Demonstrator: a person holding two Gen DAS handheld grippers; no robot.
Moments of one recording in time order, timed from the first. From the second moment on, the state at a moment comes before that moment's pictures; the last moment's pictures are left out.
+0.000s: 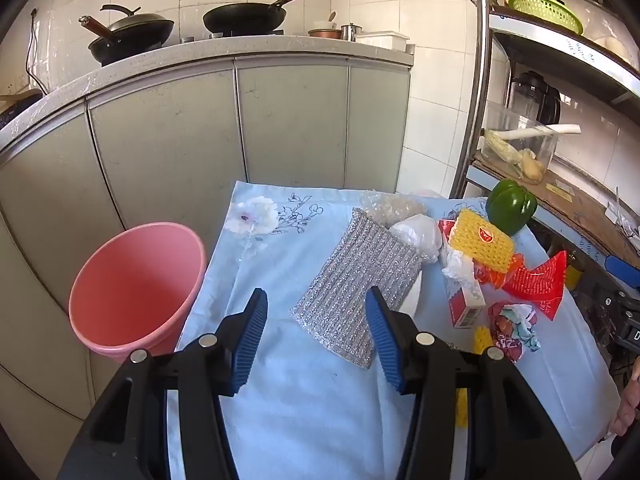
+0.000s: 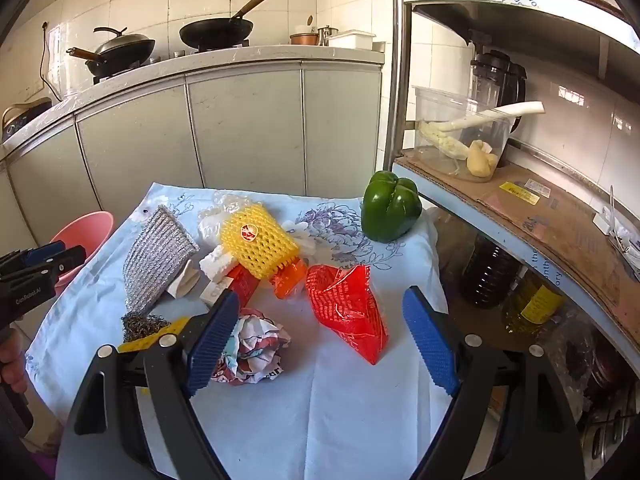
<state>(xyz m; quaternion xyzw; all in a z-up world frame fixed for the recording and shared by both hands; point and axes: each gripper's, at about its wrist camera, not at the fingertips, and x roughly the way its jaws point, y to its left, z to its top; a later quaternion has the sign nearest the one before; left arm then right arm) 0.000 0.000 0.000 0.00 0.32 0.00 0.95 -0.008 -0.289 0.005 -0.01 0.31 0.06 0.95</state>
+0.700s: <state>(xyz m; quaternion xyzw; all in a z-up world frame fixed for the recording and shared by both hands) 0.002 -0.003 0.004 0.01 0.31 0.00 0.95 -0.007 -0.292 0.004 -0.01 0.30 0.05 0.95</state>
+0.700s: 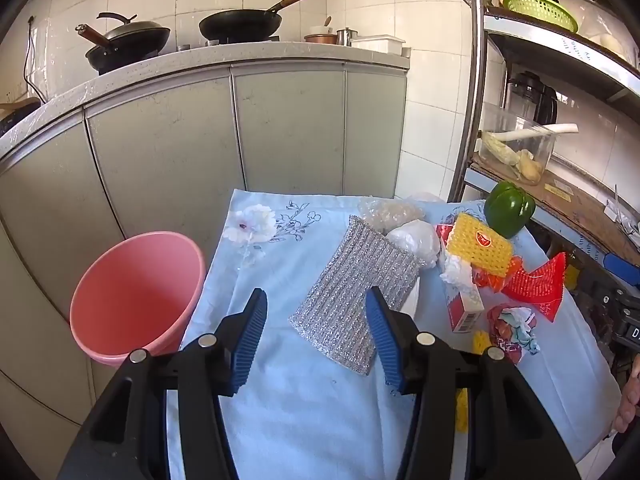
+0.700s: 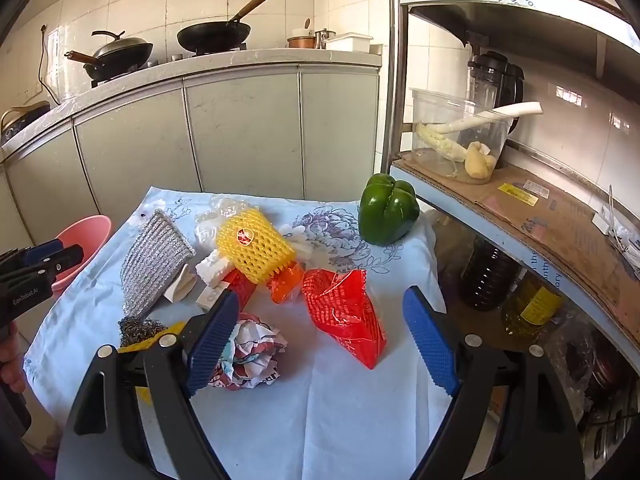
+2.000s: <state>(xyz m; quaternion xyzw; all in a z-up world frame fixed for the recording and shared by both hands) 0.000 -0.002 0.004 0.01 0.31 -0.01 0.95 -0.008 -0.290 0.001 -0.01 0.30 0.06 0.95</state>
